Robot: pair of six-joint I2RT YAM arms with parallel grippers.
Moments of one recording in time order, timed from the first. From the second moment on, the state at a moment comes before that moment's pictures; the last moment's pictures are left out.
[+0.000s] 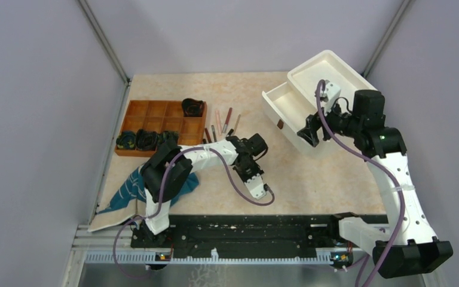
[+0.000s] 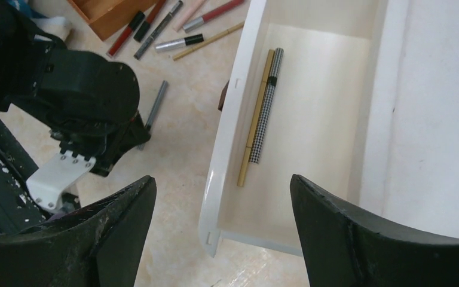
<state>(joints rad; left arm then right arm) -0.92 1.95 1.33 -0.71 0.19 1.70 0.12 1.03 1.20 -0.75 -0.58 -0.36</state>
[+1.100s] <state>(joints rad) -0.46 1.41 1.02 0.65 1.19 -0.24 0.40 1.19 1.23 -0.44 -0.88 -0.38</state>
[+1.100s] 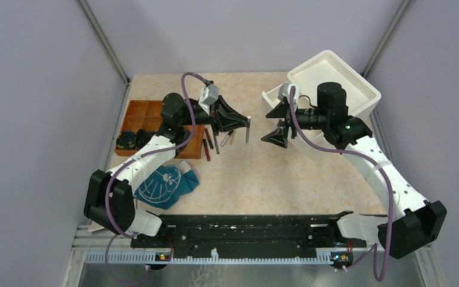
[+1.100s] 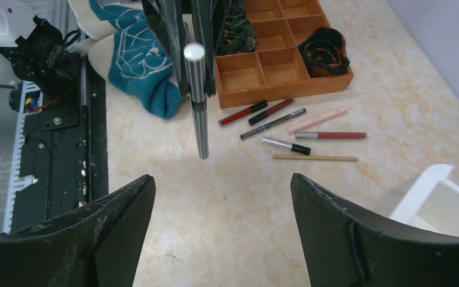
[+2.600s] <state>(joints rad) -0.32 1.39 0.85 1.05 0.95 -0.64 0.35 1.29 1.36 -0.53 -0.51 -0.28</state>
